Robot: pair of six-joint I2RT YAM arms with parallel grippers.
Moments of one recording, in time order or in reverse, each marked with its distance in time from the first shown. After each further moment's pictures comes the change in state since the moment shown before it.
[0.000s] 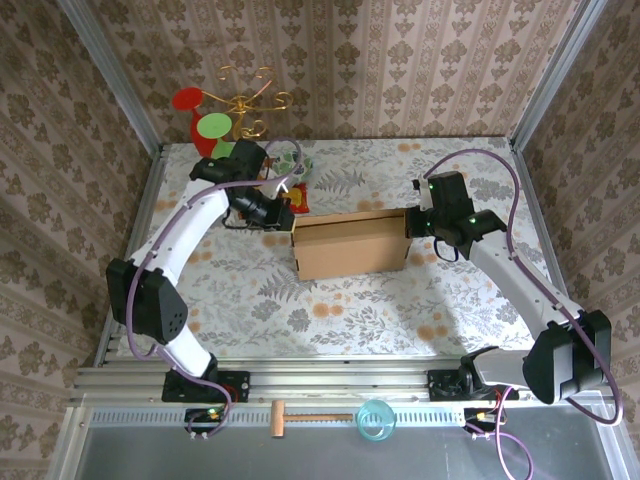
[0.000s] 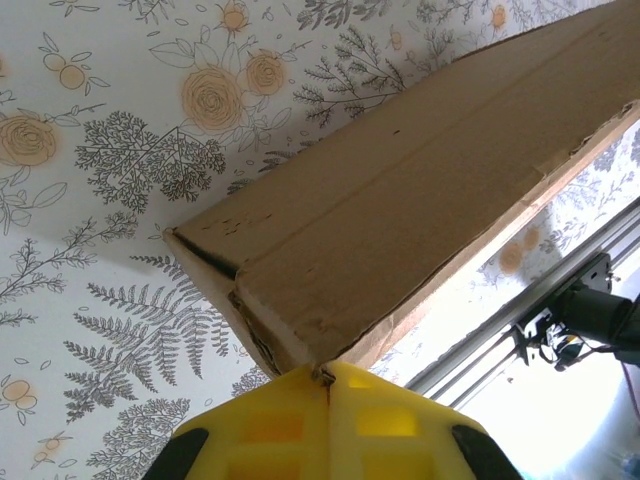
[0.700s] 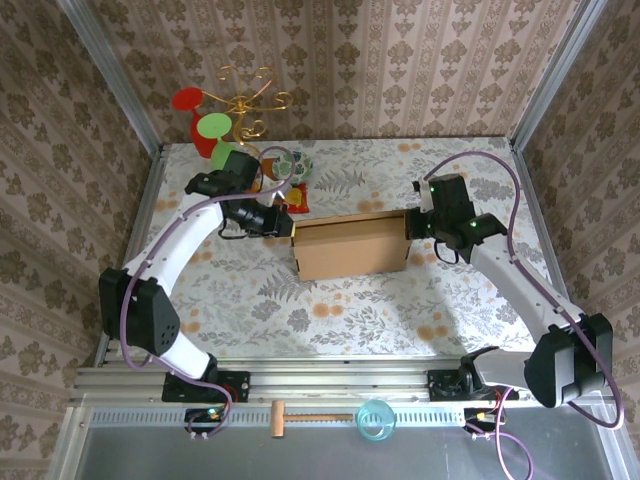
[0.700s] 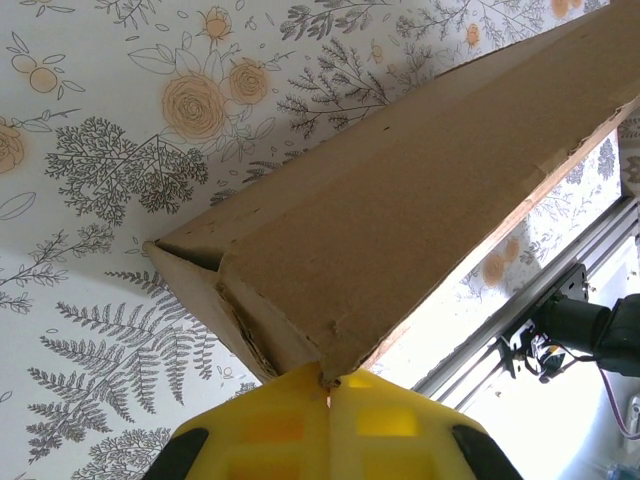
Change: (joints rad) left arm 0.019 -0.087 -0.185 0.167 0.058 -0.017; right arm 0.000 -0.029 -0.043 0.042 -0.004 -0.012
